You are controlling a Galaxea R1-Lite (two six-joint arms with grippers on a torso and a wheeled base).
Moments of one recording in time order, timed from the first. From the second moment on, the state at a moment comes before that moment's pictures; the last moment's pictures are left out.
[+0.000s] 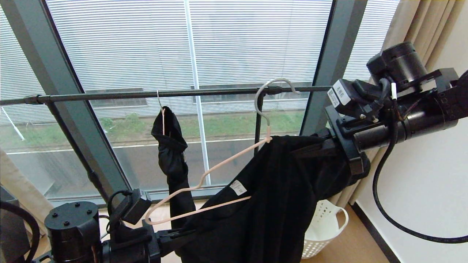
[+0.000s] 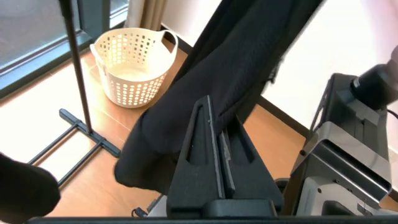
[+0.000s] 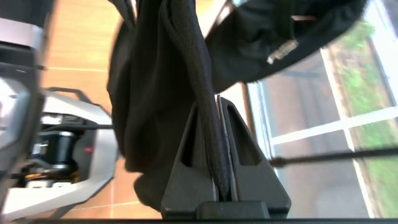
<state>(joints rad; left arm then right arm) -0.40 1.91 -0.01 -1.57 -0.63 -0.12 0.38 1.73 -1.47 0.53 0.76 -0.94</state>
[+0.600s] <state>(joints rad) -0.40 1.90 -0.01 -1.57 -0.63 -0.12 0.21 1.64 -1.09 0.09 0.73 -0.94</state>
